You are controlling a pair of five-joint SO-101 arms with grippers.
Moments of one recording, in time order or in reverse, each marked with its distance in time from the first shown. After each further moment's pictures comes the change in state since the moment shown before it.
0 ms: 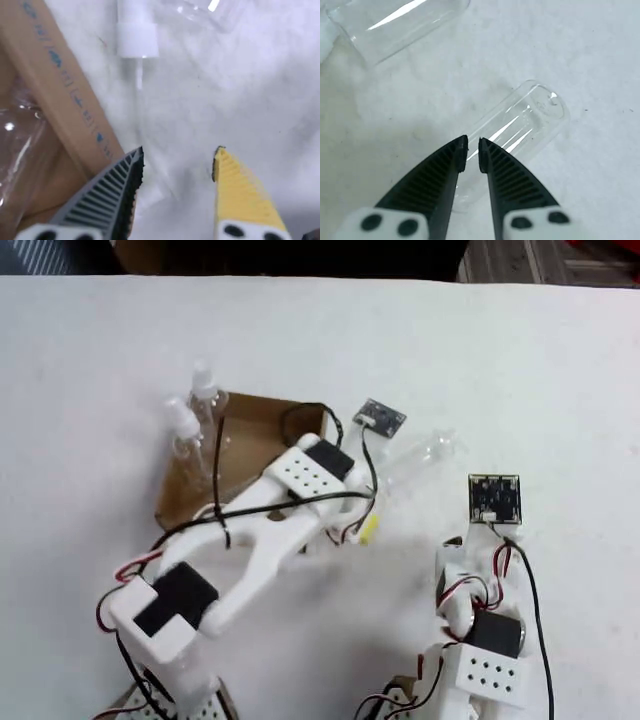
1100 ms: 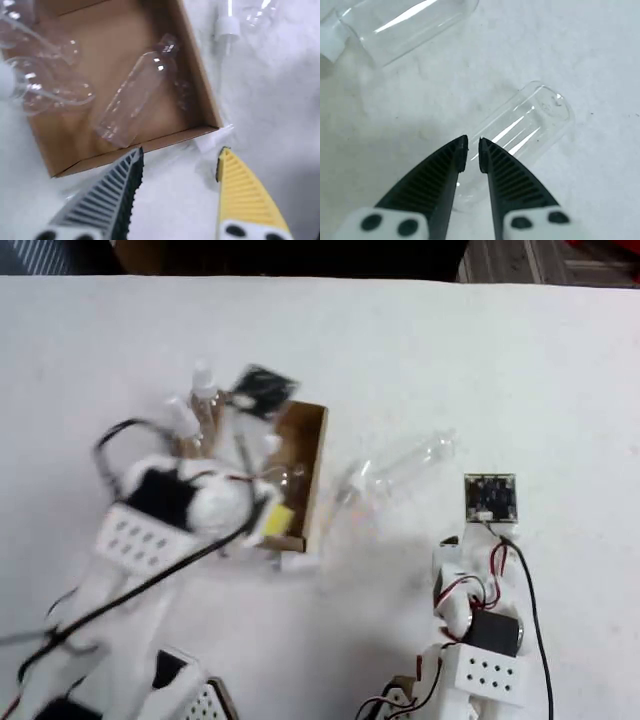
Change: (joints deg) left arm -20.1 -50.5 19.7 13.2 -14.9; right arm -2.7 1.0 -1.0 0.4 0.0
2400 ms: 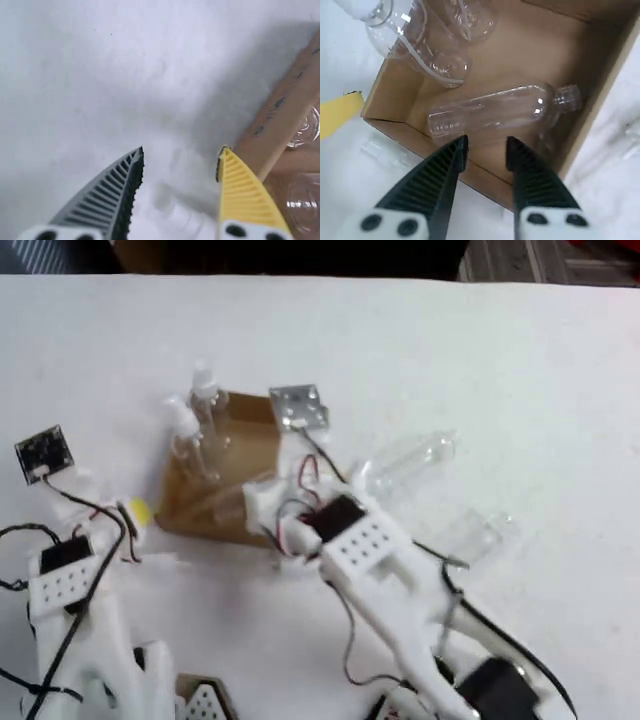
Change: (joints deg) left arm -43.3 -3.5 38.1 -41.0 10.2; right arm -53.0 64.4 -48.4 -11.6 -41.3
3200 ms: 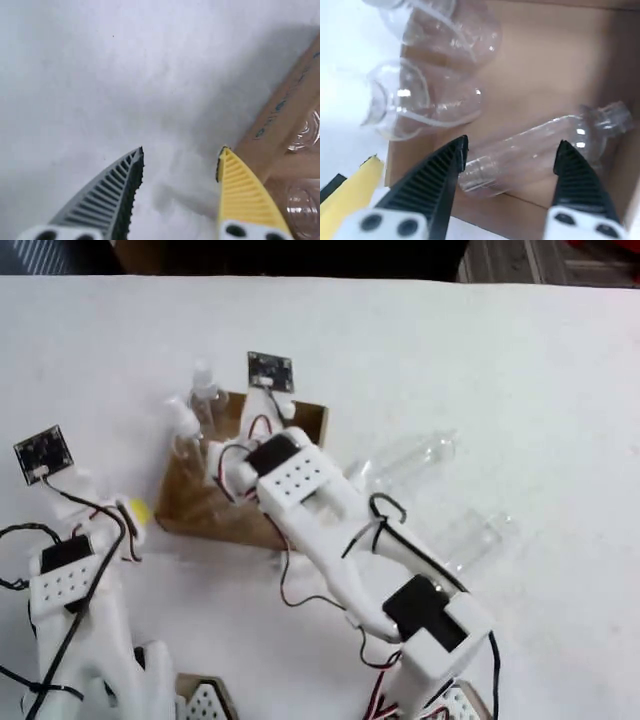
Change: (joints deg) left arm -0.2 0.0 0.0 -0.3 0.3; right arm 0.2 27.5 -33.5 13.7 -14.2
